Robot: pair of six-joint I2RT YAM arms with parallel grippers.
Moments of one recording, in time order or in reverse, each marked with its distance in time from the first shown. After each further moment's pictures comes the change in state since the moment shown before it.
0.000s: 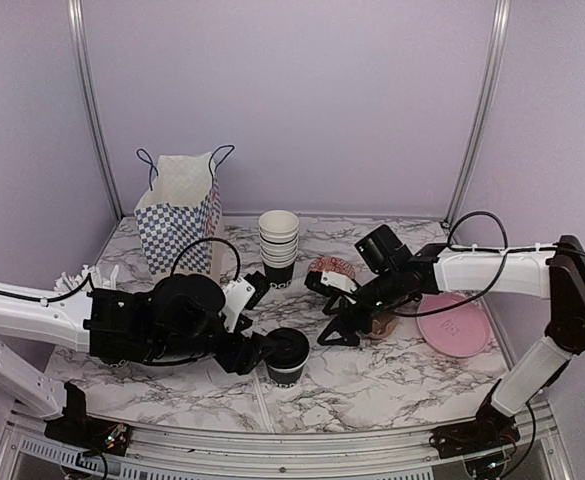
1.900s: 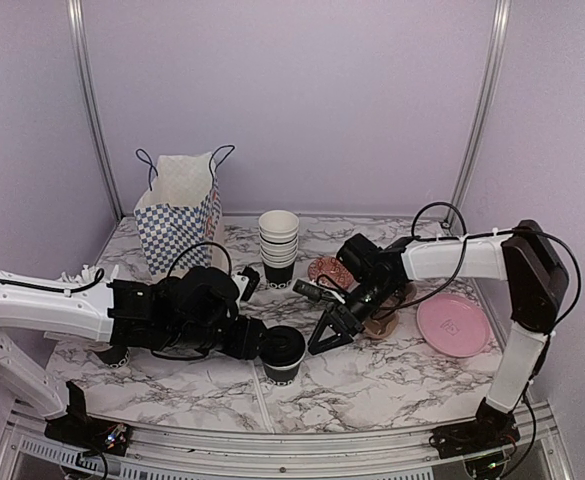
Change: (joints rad) left arm 0.092 0.103 0.071 -0.076 0.070 -0.365; right arm -0.018 0.203 0.170 -0.295 -0.499 0.128
